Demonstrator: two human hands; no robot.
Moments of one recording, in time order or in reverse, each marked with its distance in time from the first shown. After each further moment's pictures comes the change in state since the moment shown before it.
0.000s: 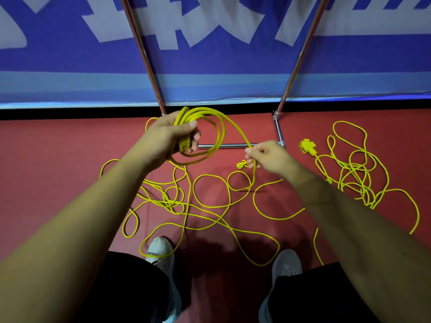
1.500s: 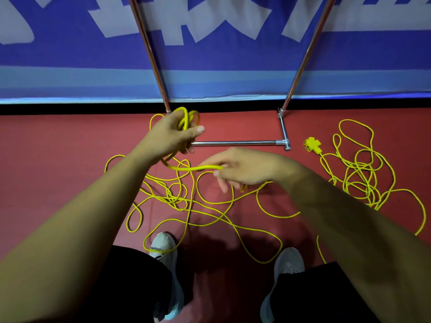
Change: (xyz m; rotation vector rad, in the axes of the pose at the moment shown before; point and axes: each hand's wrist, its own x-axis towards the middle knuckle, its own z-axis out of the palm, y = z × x) left_hand 0.006 -0.014 -0.014 0.486 0.125 -0.037; right_hand -0.054 -0.096 0.037 -0.315 -0.667 -0.293
